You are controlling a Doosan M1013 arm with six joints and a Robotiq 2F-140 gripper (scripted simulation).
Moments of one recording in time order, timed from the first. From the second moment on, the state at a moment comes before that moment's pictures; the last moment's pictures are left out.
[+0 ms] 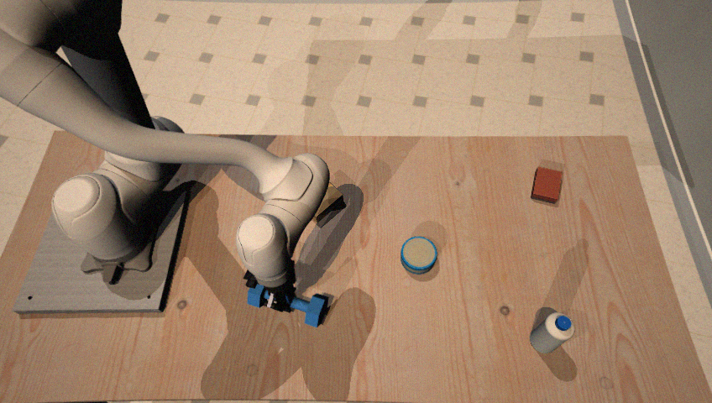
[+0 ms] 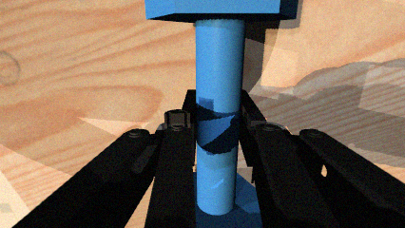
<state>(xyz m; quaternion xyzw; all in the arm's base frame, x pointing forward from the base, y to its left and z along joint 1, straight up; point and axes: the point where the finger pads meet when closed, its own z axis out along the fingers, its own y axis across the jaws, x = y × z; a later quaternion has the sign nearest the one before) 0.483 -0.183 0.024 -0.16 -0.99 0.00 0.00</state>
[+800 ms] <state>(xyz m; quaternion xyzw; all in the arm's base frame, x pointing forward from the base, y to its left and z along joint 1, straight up) 0.483 -0.183 0.083 -0.16 -0.99 0.00 0.00</state>
